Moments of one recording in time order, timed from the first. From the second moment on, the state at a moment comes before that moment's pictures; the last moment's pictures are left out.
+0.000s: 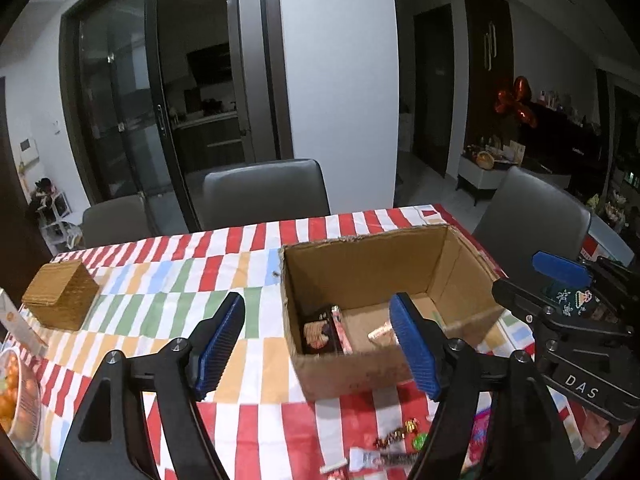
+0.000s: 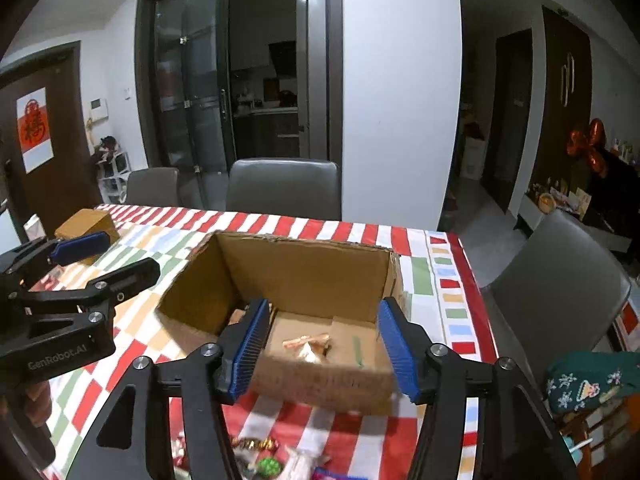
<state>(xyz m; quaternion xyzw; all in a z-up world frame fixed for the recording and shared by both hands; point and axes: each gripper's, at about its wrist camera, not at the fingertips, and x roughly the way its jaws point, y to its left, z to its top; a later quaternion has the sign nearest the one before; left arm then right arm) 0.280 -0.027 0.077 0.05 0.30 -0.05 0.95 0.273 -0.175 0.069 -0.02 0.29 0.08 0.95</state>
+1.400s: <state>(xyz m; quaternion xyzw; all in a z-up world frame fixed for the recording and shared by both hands) 0.128 -0.015 -0.063 0.06 0.44 -0.03 0.90 0.123 -0.170 -0.060 -0.03 0.42 0.07 0.91</state>
